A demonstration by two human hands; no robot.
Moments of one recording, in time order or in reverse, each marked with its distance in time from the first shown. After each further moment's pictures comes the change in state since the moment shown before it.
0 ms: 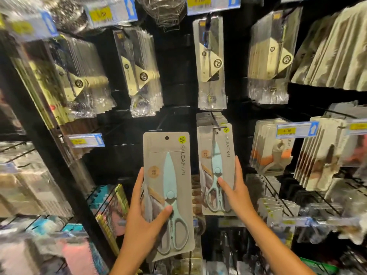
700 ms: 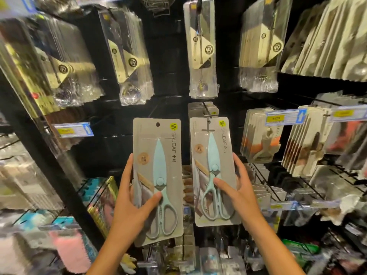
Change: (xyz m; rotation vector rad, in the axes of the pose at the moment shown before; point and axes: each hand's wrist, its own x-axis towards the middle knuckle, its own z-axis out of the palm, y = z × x) left_hand 0.003 0.004 -0.009 0.056 -0.036 0.026; right_hand -0.056 -0.040 -0.021 0.247 0.037 -0.002
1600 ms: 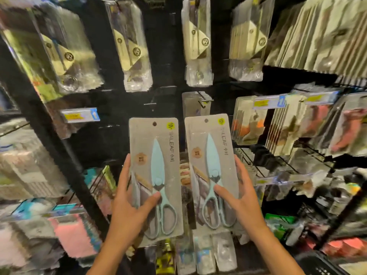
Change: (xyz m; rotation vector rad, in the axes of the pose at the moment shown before) left_hand -0.060 0.009 -0.035 -0.043 -0.038 -0.041; right_hand -0.104 -0.034 0.010 -0.028 0.035 -0.030
